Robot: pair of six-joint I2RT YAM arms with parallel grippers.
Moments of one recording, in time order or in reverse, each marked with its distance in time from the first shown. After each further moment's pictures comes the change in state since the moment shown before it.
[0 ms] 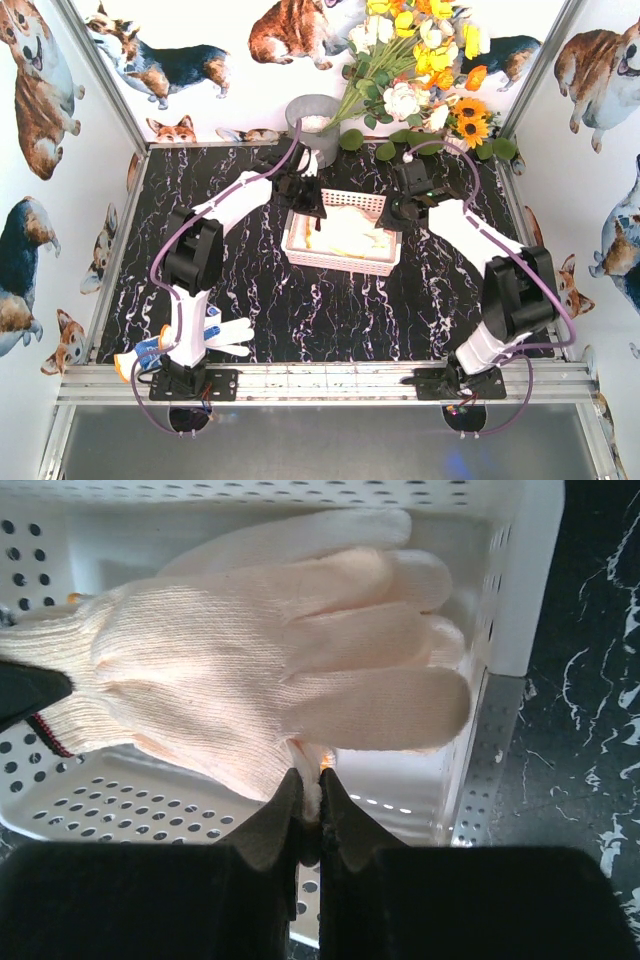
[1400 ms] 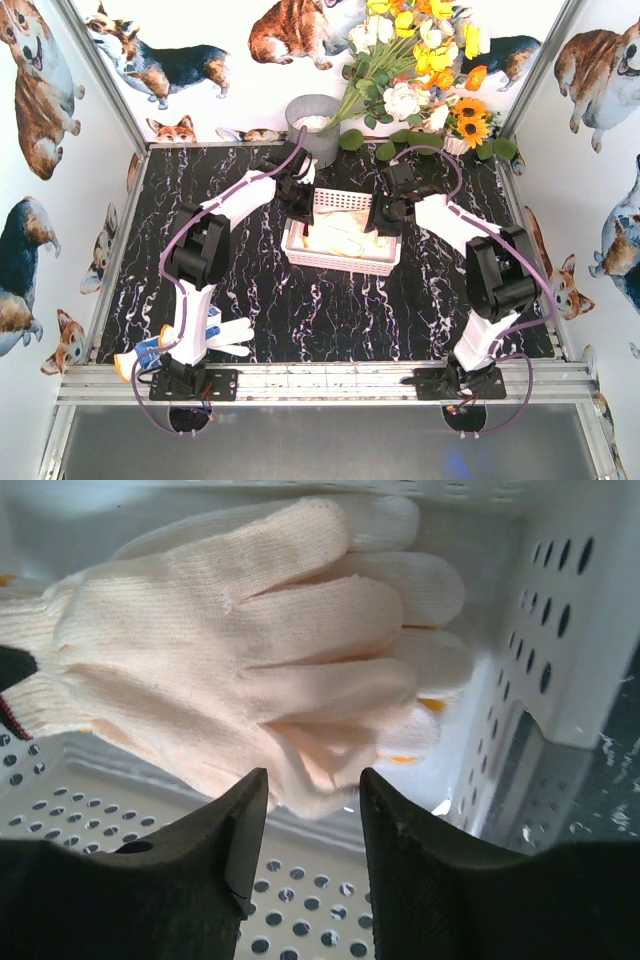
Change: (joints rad) left arm 0.008 0.080 0.055 -0.119 -0.162 0.093; right arm 0.015 0.155 0.045 0.019 -0.041 -0.024
